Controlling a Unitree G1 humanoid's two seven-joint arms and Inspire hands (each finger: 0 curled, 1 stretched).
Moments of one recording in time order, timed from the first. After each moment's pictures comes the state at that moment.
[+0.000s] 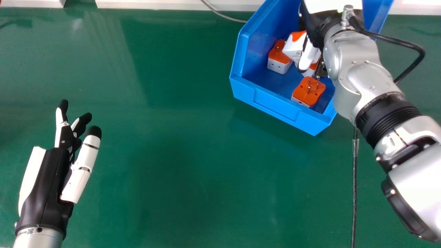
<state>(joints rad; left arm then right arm) 0.39 0.22 0.25 -0.29 0.06 -0.06 -0.13 -1.14 -0.26 0.55 1.03 -0.90 0.31 0.07</state>
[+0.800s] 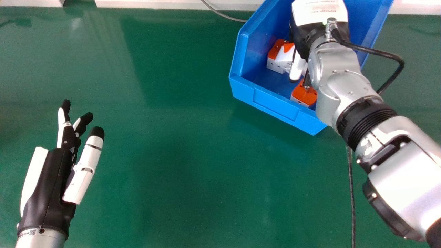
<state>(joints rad) 0.40 0.21 0.24 -0.32 0.07 -0.05 -0.13 -1.17 -0.18 0.62 1.17 -0.87 0.37 0.04</state>
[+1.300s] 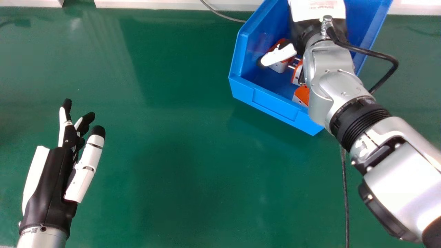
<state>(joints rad) 0.38 0.21 0.24 -0.29 0.07 -0.06 -0.12 -1.17 -0.16 0.62 1.13 -0.85 0.43 -0.01</state>
